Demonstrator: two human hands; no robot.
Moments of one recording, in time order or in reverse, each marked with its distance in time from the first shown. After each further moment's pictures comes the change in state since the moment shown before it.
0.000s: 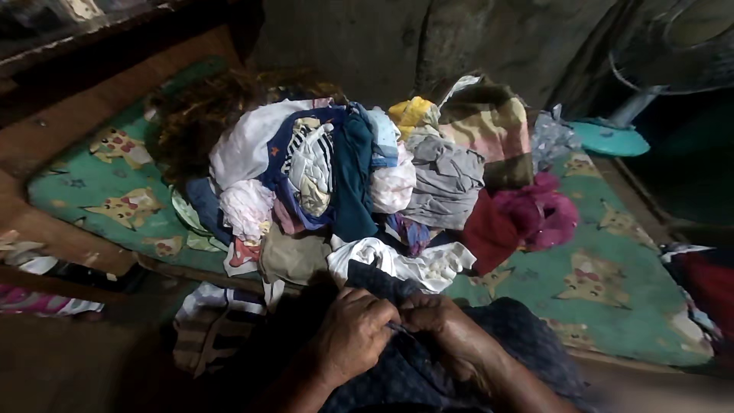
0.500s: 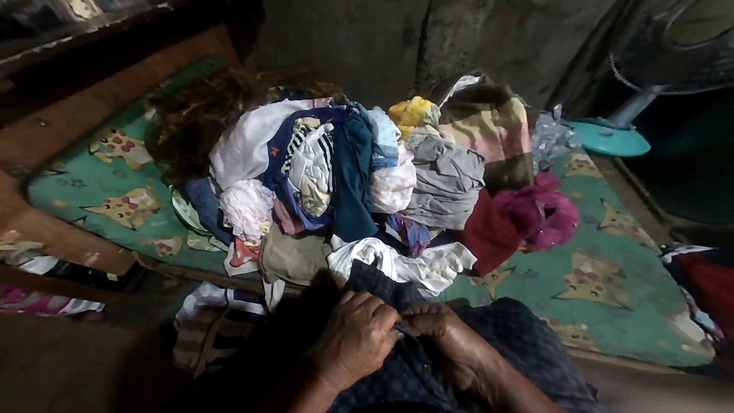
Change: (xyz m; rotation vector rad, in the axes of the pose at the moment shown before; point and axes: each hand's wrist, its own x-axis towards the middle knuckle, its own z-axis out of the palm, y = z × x) left_hand -0.003 0.000 0.010 0.174 -0.070 0.012; right_hand 0.000 0.014 -0.002 0.091 0.005 0.037
